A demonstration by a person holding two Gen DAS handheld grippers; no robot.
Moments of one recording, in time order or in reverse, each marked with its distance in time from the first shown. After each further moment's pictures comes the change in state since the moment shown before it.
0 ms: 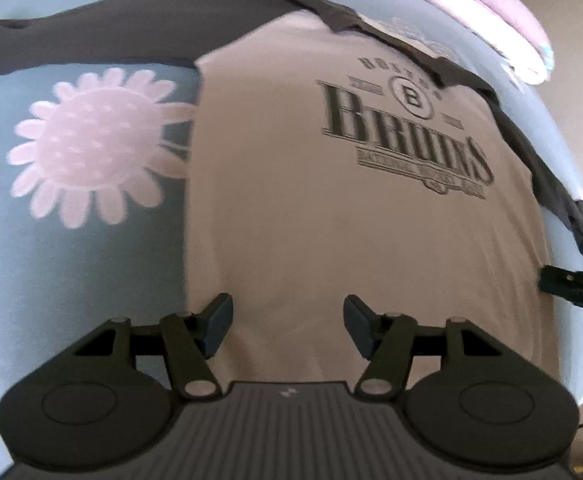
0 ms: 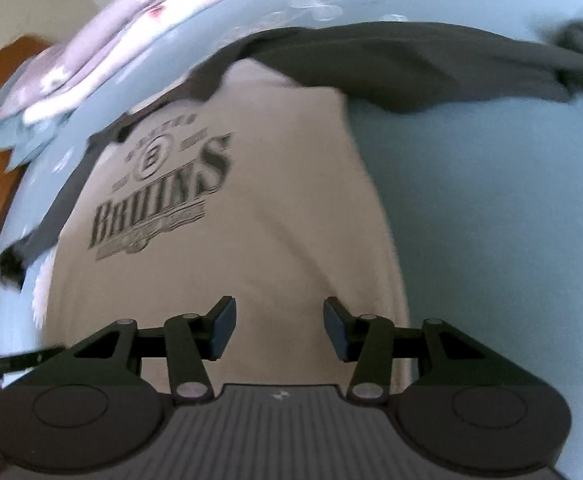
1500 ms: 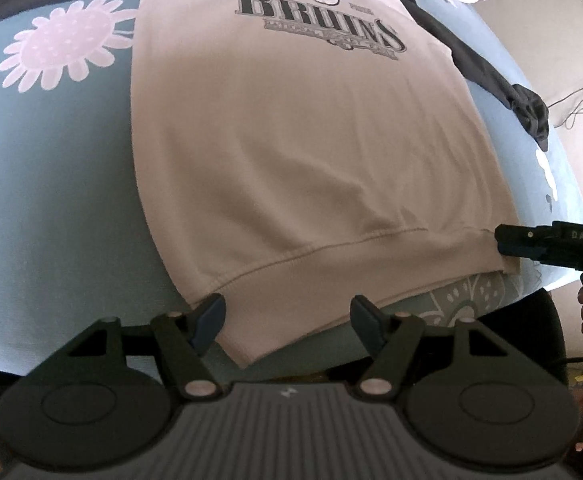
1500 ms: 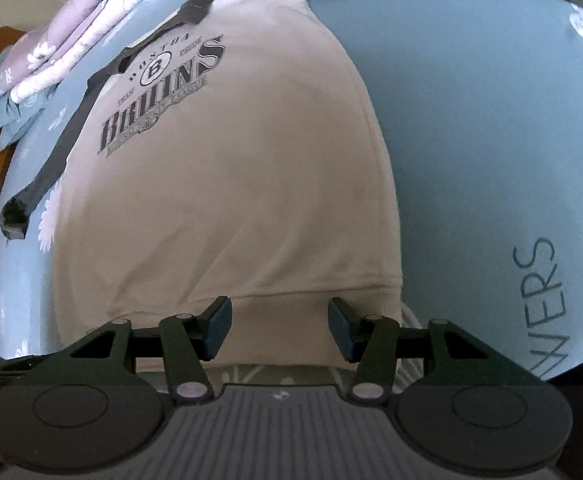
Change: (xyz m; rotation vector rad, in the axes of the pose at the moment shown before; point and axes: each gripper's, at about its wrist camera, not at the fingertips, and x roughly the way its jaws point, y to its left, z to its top) left arm -0.036 -0.032 -0.110 0.155 0.138 -0.097; right arm -0.049 0.006 -0.120 0.089 0.109 -0.013
